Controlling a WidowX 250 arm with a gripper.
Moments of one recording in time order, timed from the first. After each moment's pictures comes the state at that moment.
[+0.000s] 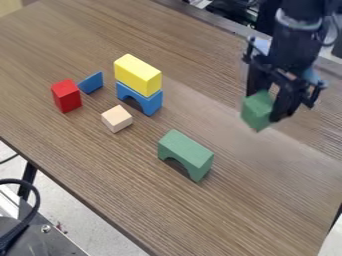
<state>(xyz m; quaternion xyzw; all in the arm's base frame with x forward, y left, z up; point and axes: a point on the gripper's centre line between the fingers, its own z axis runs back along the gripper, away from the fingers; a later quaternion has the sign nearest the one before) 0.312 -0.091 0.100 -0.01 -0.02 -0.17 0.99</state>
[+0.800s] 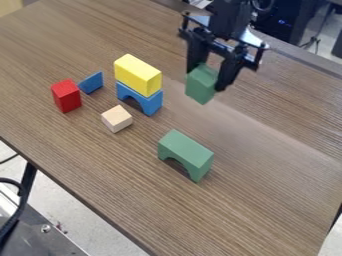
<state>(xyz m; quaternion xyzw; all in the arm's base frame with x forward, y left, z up) 0.302 -0.013 0.105 0.03 0.06 0.06 1.00</state>
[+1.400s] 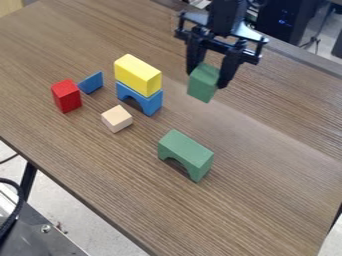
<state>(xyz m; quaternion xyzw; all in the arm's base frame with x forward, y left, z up) 0.309 -0.007 0.099 0.00 0.04 0.10 0.99</state>
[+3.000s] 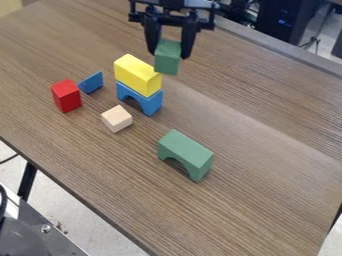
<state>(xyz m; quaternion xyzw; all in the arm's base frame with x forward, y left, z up) 0.316 0.057 0.111 -0.02 -0.01 0.26 0.97</state>
